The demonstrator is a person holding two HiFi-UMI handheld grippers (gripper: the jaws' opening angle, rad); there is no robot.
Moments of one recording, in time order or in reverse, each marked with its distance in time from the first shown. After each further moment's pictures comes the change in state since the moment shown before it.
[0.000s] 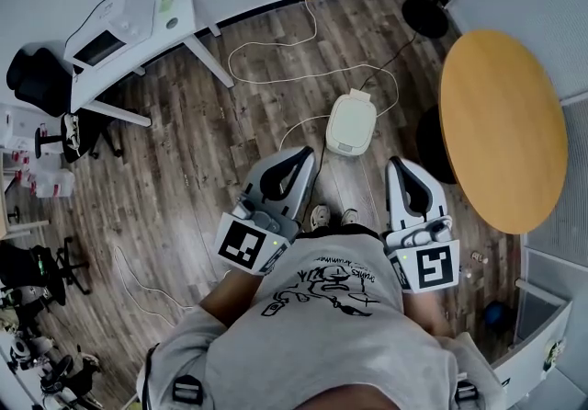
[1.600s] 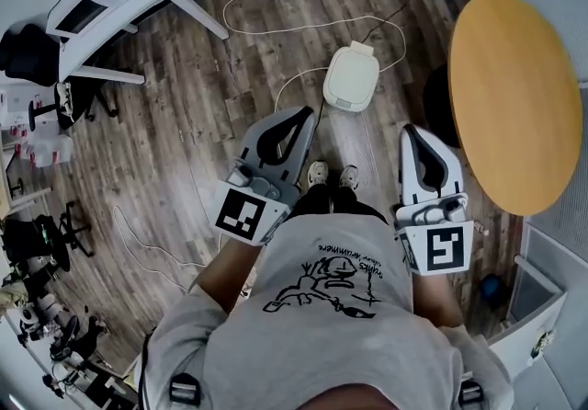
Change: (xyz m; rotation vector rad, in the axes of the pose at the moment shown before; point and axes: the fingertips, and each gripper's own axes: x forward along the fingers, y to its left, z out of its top) left arm 0.044 -0.012 -0.057 0.001 0.101 0.054; right arm -0.006 -0.053 -0.046 -0.026 0.062 0.017
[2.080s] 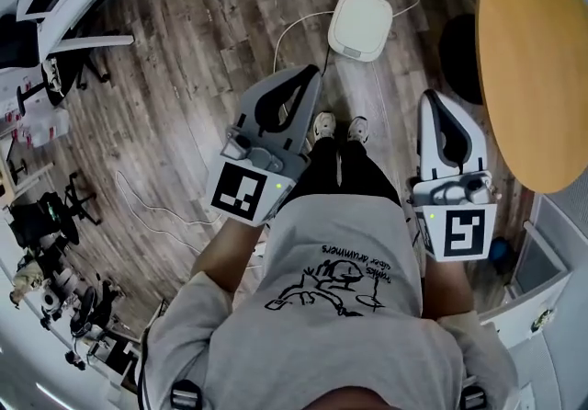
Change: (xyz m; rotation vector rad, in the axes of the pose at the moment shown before) left arm 0.022 0.011 -0.074 -0.047 0.085 0.009; right arm 0.019 -0.010 -0.075 0.022 0.099 0.006
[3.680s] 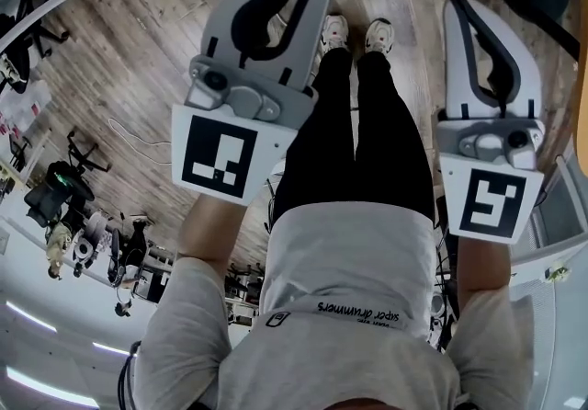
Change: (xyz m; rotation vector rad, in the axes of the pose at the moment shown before) left arm 0.081 0.039 -0.216 -0.009 0.149 -0.064; right arm 0.104 0.003 -0.222 -0.084 0.195 0.036
